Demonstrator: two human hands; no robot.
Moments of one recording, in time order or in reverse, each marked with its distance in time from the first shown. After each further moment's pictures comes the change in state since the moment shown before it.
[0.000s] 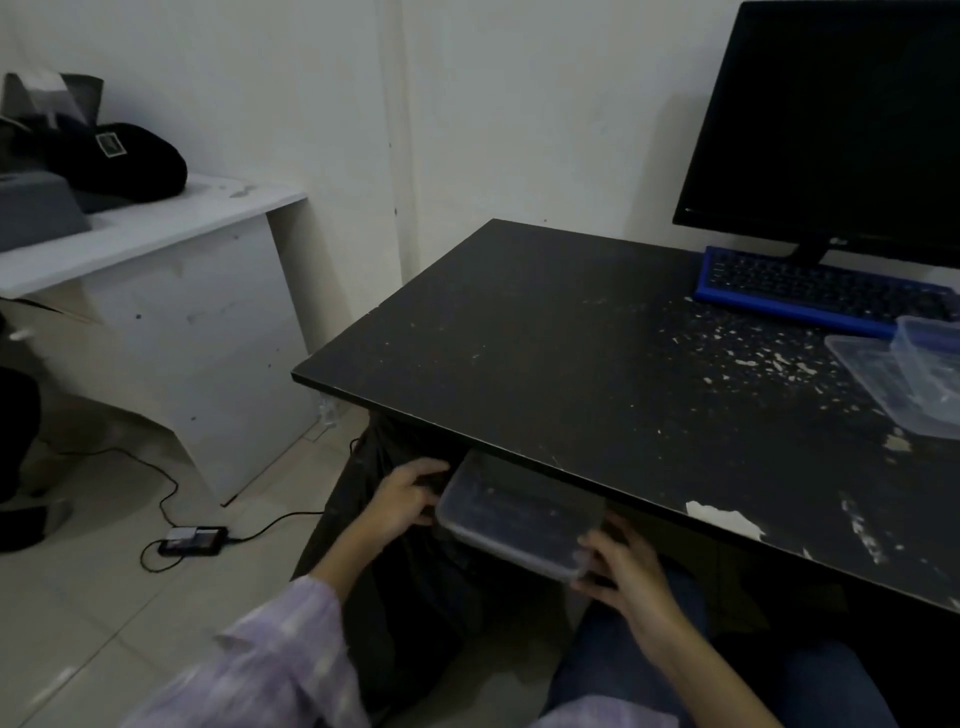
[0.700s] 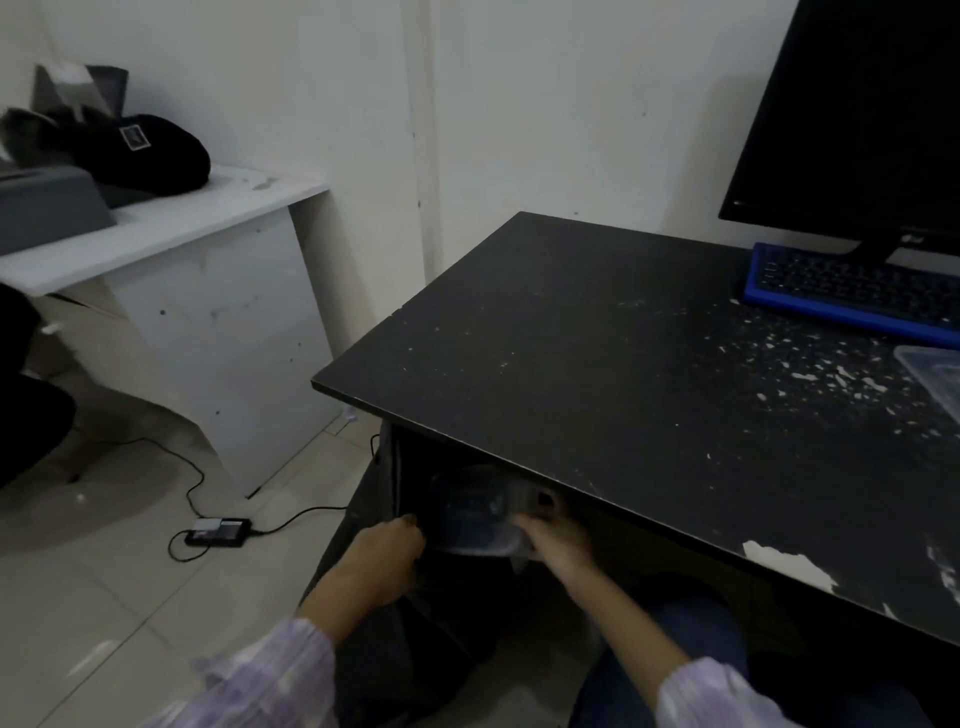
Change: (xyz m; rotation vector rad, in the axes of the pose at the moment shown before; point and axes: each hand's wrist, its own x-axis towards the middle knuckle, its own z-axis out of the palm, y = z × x) left_hand -0.007 -0.038 -0.020 1.279 -0.083 0.090; right_hand 0.100 0.025 0.087 -0.490 -0.061 0.013
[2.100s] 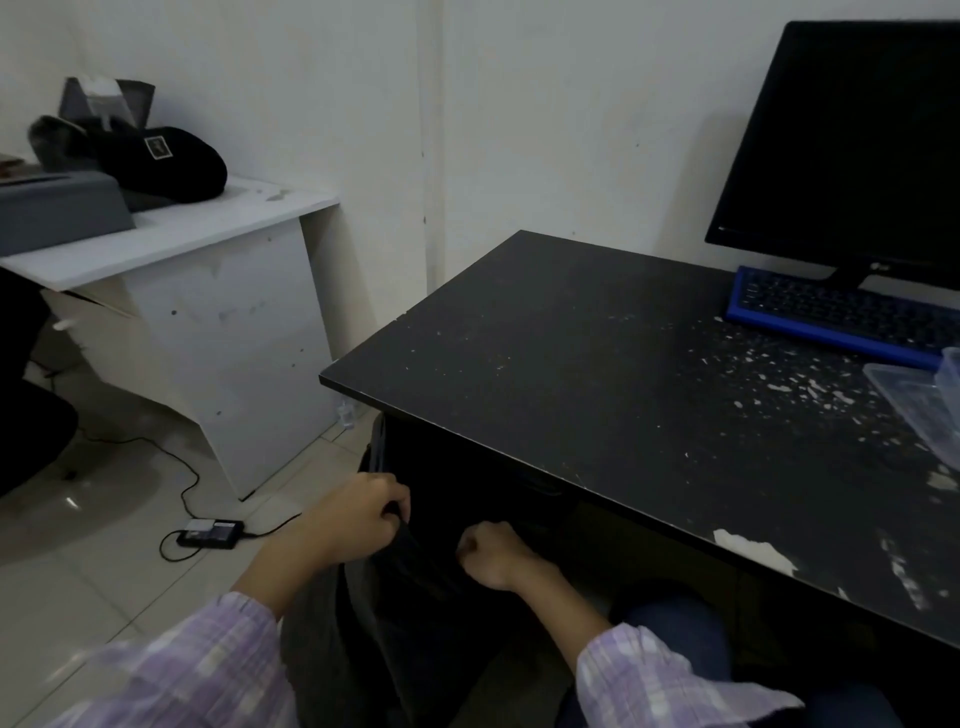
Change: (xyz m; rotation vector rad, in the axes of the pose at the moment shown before) left_hand -0.034 -0.024 -0.053 -0.300 0.198 0.164; right_hand -0.029 -0.019 0.032 -0.776 -0.304 -0.275
